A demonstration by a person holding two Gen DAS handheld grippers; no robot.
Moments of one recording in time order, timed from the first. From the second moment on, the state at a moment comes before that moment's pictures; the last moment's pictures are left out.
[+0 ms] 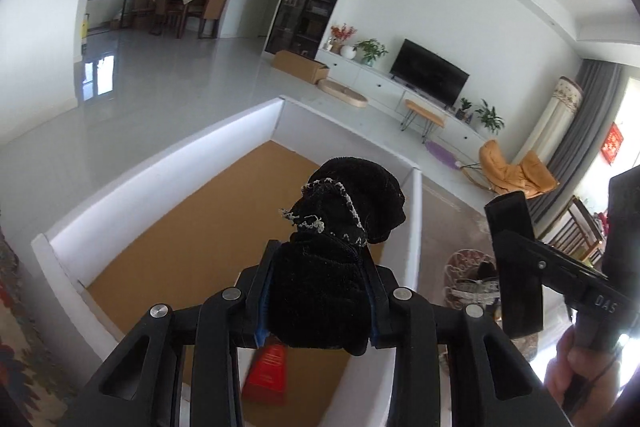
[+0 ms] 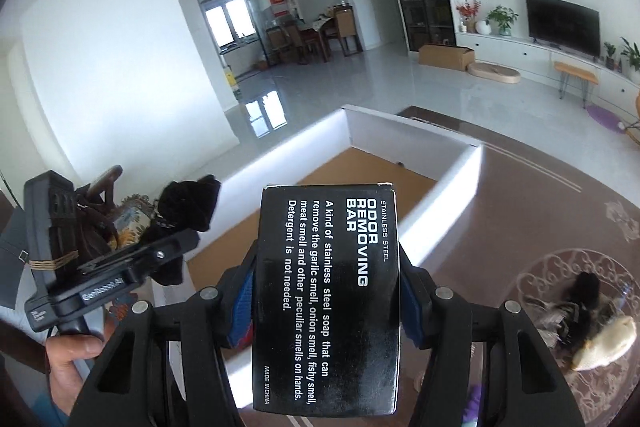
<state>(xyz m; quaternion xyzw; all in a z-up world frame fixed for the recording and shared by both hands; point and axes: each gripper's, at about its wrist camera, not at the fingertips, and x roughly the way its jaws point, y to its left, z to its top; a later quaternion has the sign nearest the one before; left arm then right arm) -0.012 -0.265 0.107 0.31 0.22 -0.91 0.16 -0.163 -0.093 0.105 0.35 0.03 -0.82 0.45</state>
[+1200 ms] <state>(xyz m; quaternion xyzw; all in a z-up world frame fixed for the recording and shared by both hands) -0.078 -0.016 -0.014 0.47 0.05 -0.88 0.04 -0.113 0.221 -0.061 0.45 0.07 -0.88 0.13</state>
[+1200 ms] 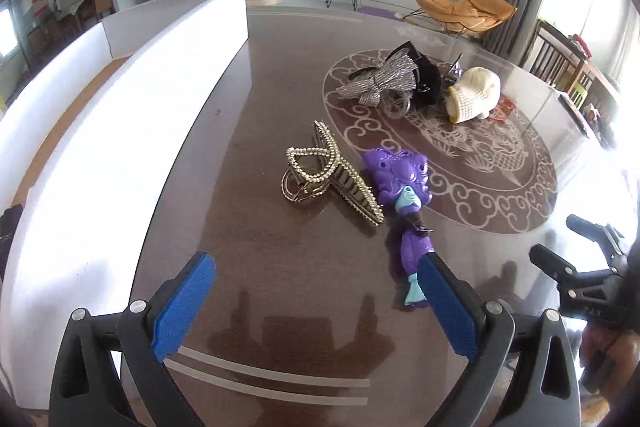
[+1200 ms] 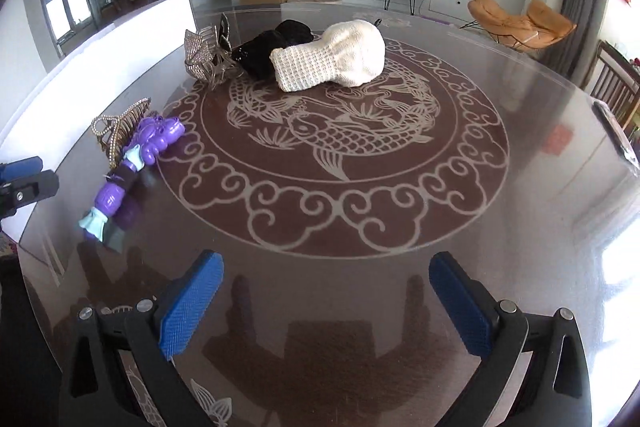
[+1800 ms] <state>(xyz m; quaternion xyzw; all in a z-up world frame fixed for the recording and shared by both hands) -0.083 -0.040 -0.044 0.48 0.12 -0.86 0.11 -0.108 0.203 -0.073 0.45 0.07 -0.88 0.13</state>
